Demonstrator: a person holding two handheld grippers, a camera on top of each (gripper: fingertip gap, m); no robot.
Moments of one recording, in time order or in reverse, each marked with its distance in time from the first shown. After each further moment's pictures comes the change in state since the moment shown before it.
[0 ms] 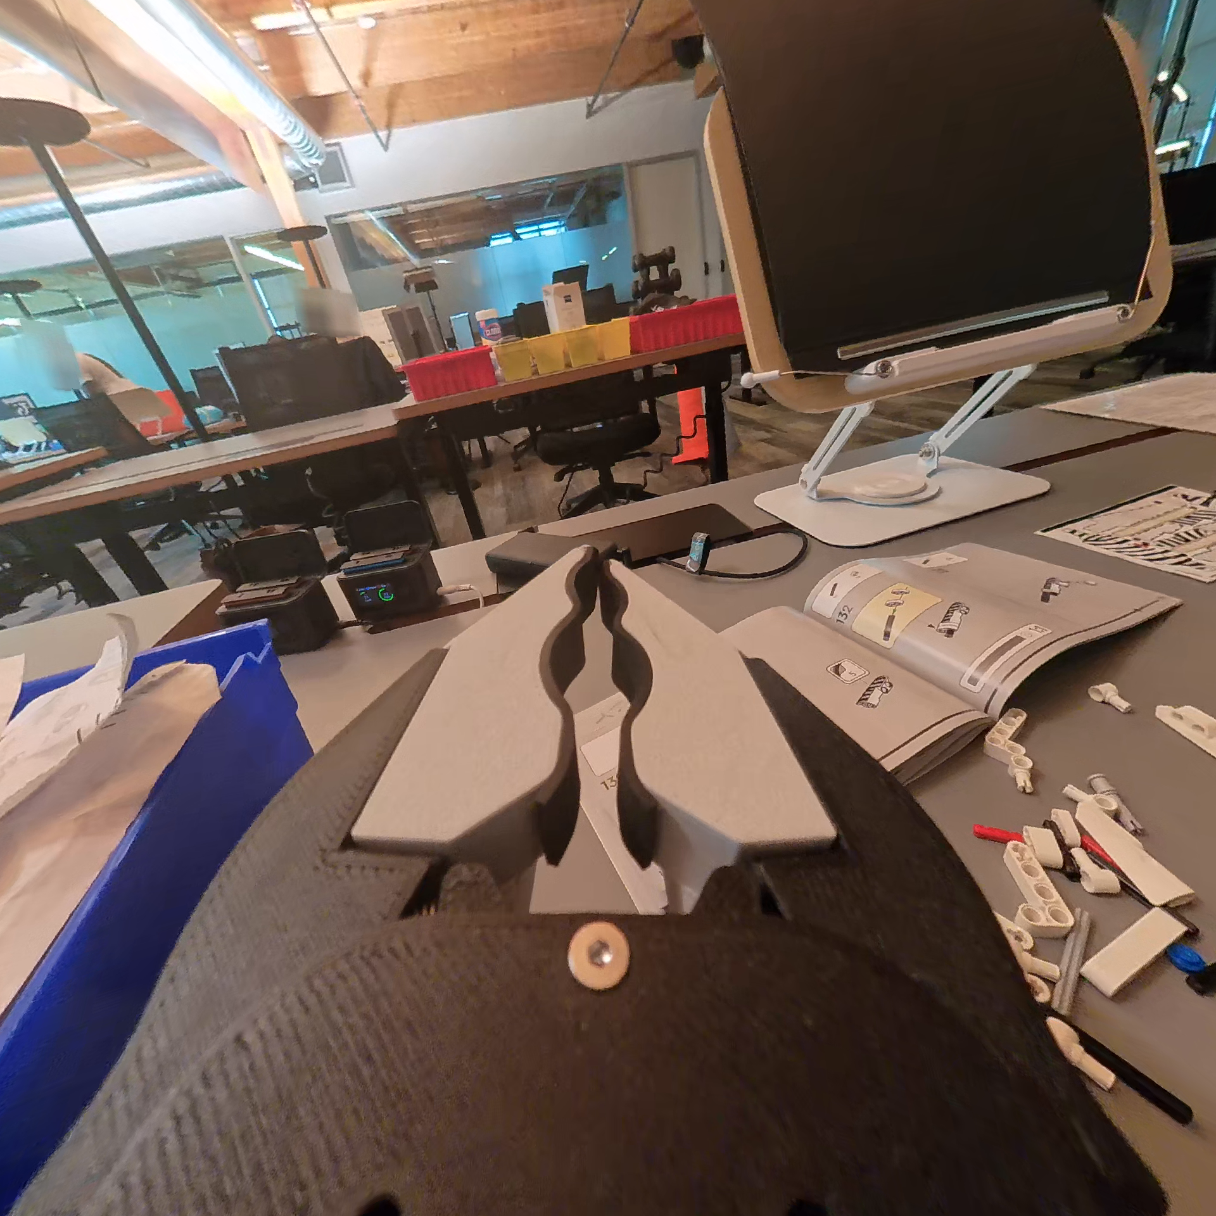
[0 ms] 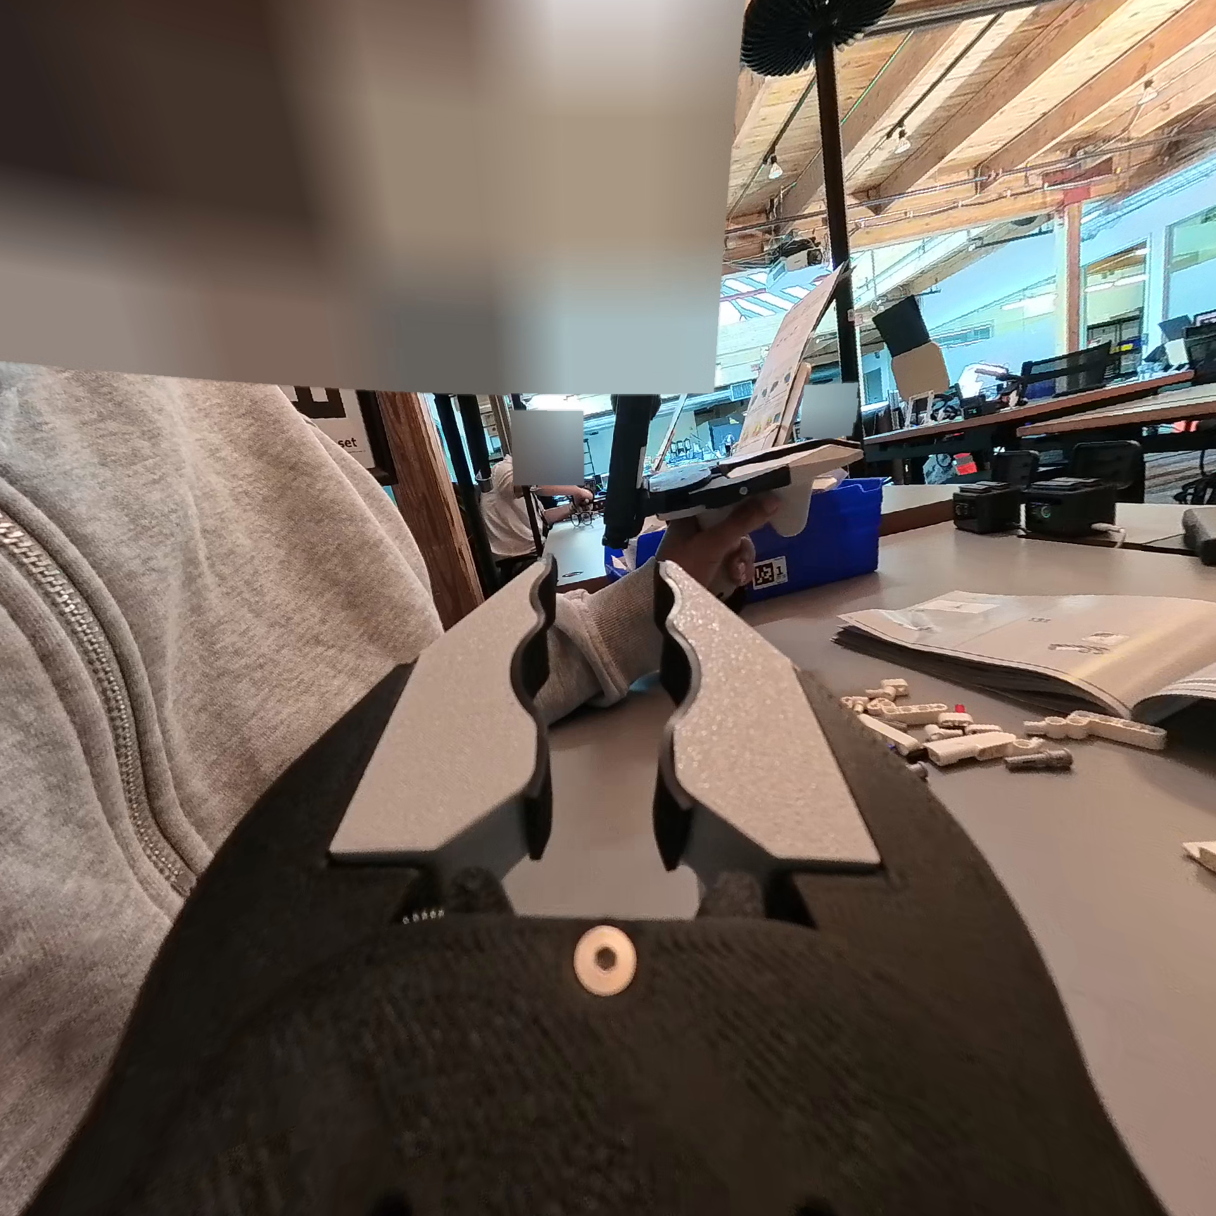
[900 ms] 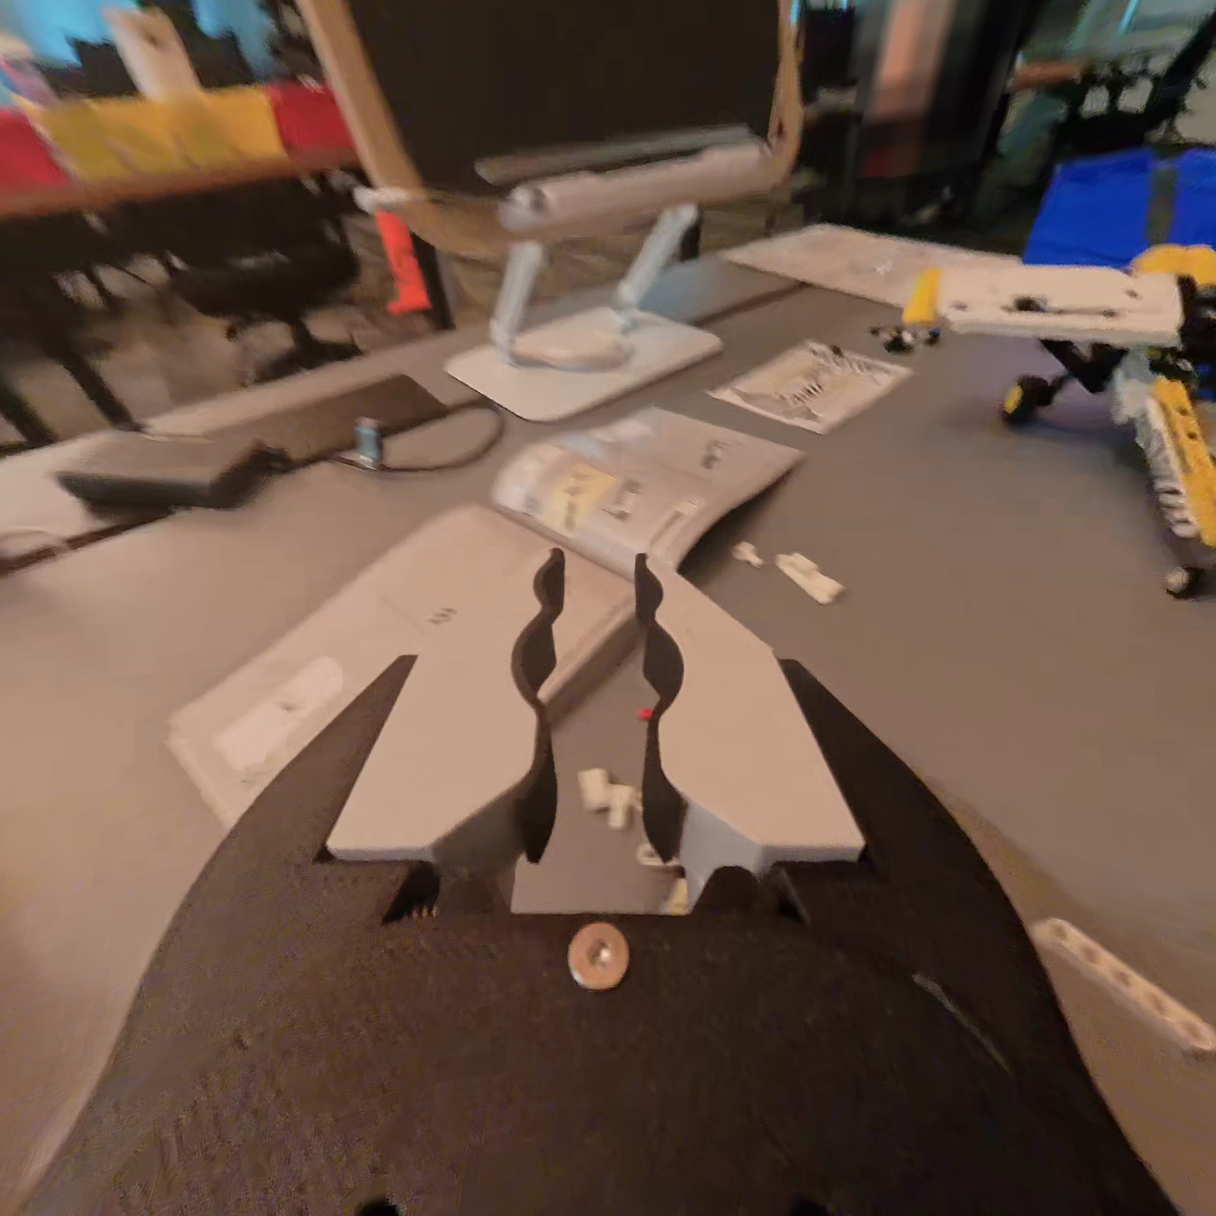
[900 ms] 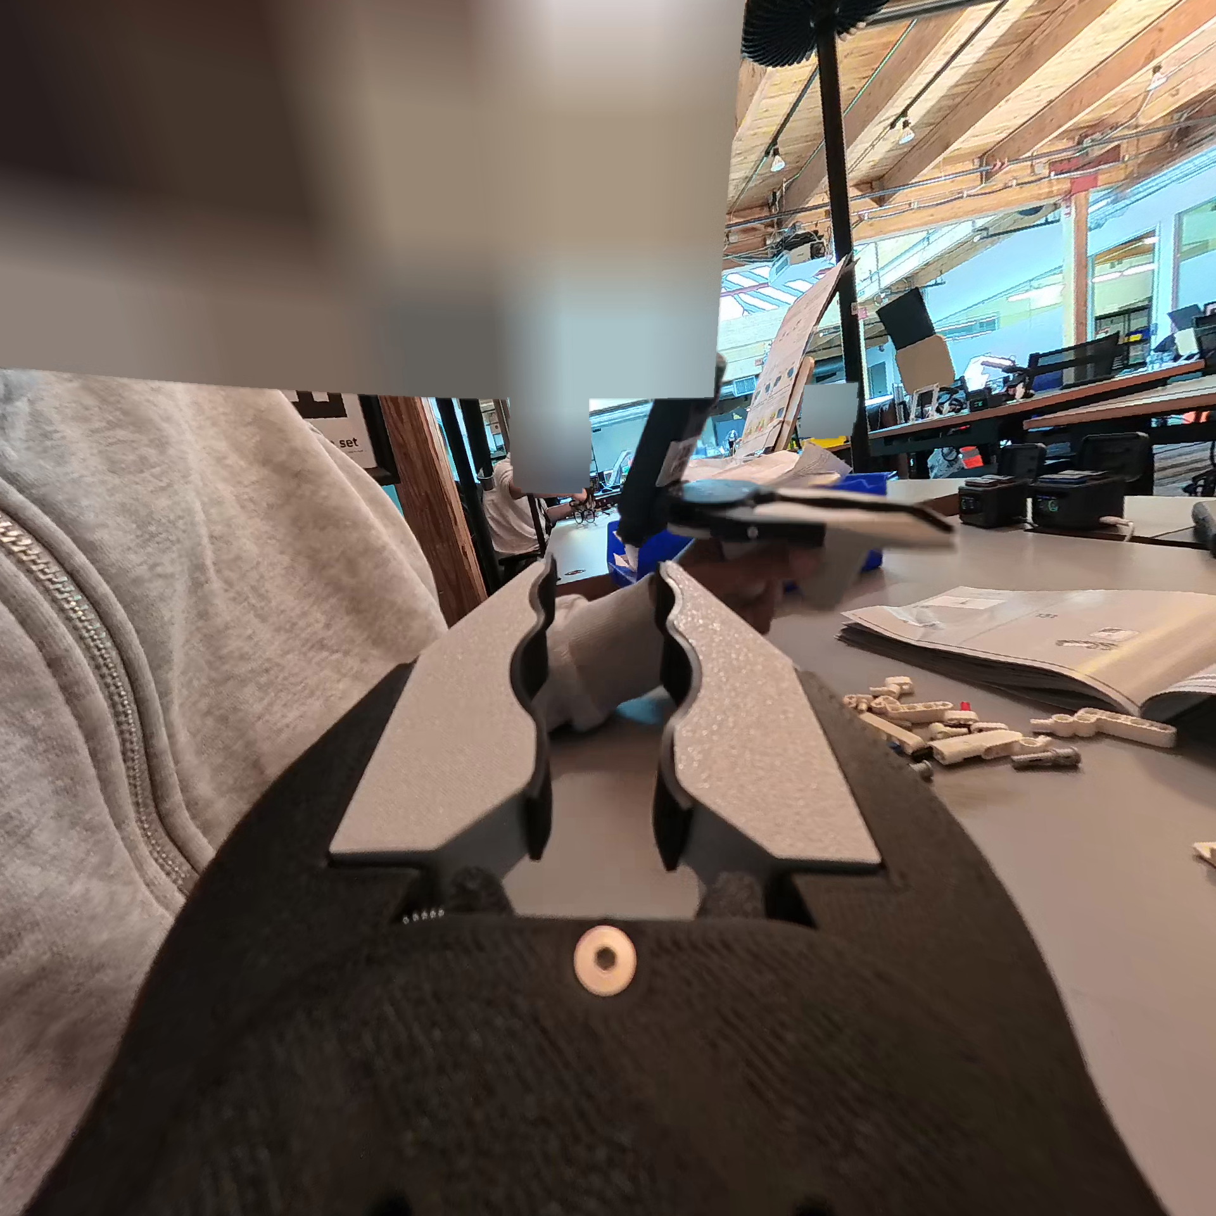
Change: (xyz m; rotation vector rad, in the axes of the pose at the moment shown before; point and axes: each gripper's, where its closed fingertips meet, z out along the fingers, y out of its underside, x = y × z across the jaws) left arm 0.128 0.033 -0.003 -0.250 0.454 -0.078; right arm 0.000 0.001 0.002 -0.006 -0.003 0.011
